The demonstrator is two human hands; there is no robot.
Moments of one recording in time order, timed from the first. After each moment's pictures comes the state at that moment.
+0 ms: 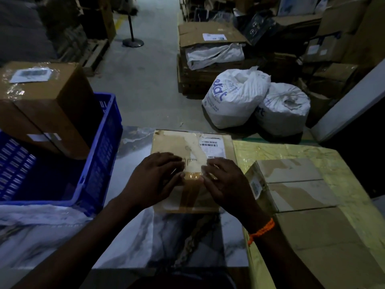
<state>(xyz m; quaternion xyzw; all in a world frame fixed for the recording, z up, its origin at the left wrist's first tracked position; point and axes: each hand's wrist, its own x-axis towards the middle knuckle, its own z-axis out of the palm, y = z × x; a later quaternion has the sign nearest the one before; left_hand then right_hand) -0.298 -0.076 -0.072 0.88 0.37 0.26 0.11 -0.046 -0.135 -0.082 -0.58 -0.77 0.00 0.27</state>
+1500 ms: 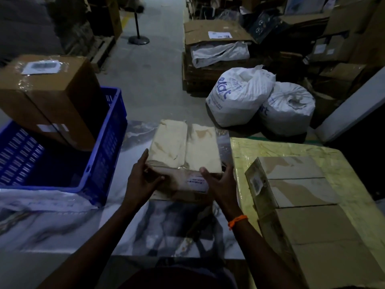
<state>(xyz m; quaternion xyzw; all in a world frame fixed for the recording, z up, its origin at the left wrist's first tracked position) -0.326 -0.093 -0.170 0.61 0.57 0.39 0.40 -0.069 -0.134 -0.143 -0.73 -0.41 0.34 0.44</state>
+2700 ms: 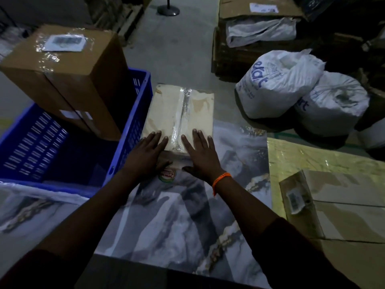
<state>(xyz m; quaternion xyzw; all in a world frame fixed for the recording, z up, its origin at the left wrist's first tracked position) -0.412 0.040 -0.207 0.84 0.53 0.04 0.07 -0.169 0.045 -0.216 -0.53 -0.84 0.05 0.03</state>
